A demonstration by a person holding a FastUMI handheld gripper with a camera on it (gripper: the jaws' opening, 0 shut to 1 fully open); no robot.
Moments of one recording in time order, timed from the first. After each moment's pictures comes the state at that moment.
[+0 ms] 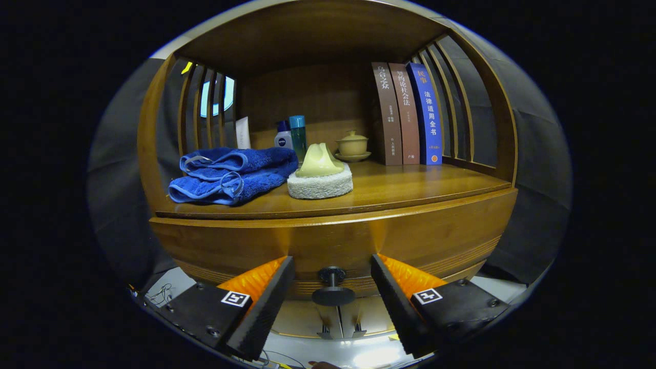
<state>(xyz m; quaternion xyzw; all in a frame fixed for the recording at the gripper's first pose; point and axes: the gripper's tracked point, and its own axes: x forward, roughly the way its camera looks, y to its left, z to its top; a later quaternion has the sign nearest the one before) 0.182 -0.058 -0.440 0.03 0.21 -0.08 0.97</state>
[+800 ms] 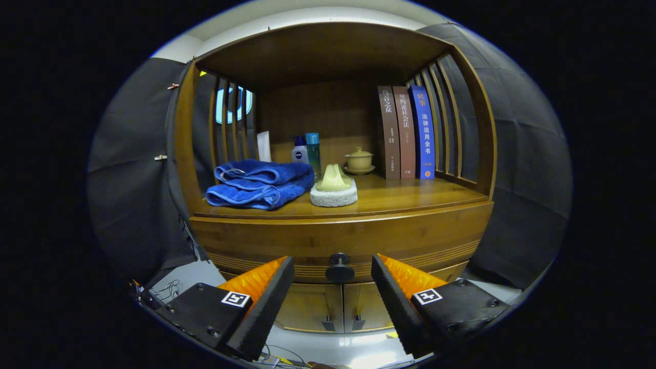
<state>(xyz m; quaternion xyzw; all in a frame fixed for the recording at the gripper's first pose) 0.114 -0.033 -0.376 0.03 0.19 -0.05 0.98</state>
